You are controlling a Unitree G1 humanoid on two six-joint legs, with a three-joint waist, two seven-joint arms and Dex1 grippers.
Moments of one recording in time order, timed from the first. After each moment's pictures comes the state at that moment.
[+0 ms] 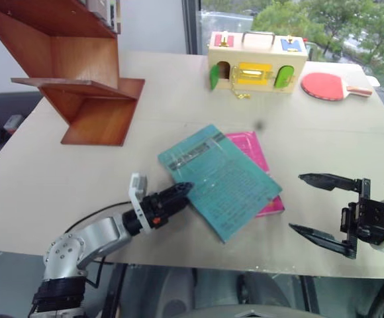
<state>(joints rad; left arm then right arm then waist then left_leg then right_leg) -0.06 0.50 0.18 -0.05 -1.84 1.12 -0.07 0.29 -0.76 -0.43 -0.74 0.79 0.28 1.06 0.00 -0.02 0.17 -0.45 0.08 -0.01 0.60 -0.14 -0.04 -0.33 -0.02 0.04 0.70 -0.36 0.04</state>
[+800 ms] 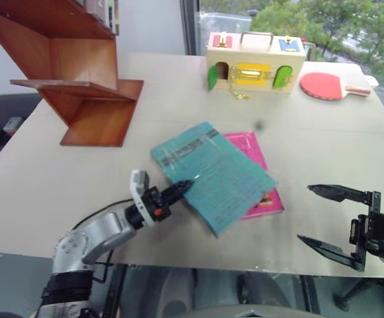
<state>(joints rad) -0.09 0.58 0.25 0.04 -1.94 1.10 -0.10 0.39 -0.73 -0.46 -0.72 0.74 0.17 1.10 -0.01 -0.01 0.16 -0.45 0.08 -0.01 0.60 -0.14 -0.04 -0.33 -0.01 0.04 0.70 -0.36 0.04</state>
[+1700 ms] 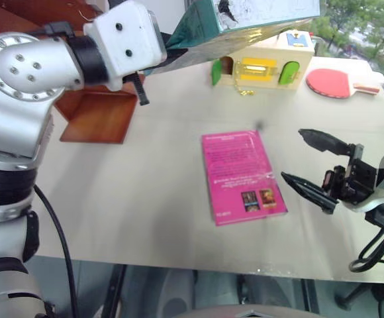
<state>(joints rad) -1.07 1.17 -0.18 -0.16 -0.24 0.27 -1.04 -0.09 -0.54 -0.20 -0.51 0.77 0.17 0.94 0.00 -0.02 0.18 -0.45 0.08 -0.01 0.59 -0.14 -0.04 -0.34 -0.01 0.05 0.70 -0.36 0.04</state>
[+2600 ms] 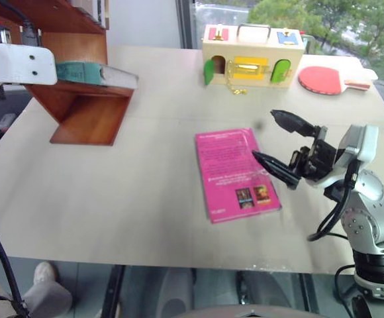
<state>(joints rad) -1.19 1.27 -0.25 0.74 0.39 -0.38 -1.11 -0.26 -0.41 -0.07 -0.41 0.66 0.10 0.90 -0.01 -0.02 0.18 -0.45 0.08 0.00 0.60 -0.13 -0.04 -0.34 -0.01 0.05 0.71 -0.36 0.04</state>
